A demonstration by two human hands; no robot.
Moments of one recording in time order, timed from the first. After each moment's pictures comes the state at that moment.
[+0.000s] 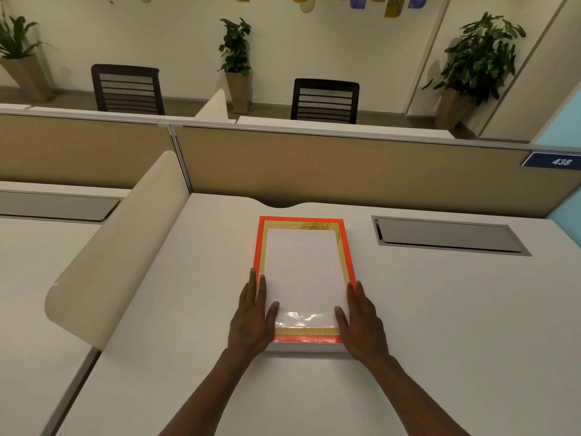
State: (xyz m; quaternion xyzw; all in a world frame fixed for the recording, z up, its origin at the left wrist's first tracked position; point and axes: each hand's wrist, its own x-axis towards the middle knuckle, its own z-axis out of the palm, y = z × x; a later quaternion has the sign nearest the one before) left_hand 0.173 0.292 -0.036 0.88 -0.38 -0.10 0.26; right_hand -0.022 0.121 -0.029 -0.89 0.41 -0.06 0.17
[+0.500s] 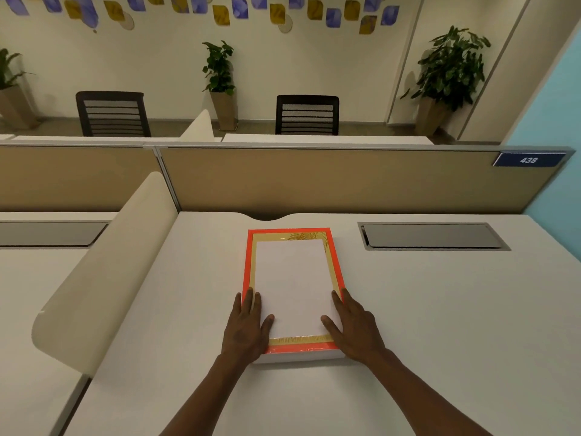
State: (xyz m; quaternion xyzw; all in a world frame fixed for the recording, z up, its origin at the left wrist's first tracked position) left_hand 0.174 0.284 -0.017 0.90 -0.39 -0.14 0.12; right_hand -0.027 0.108 -0.015 -0.91 0.38 0.02 0.16
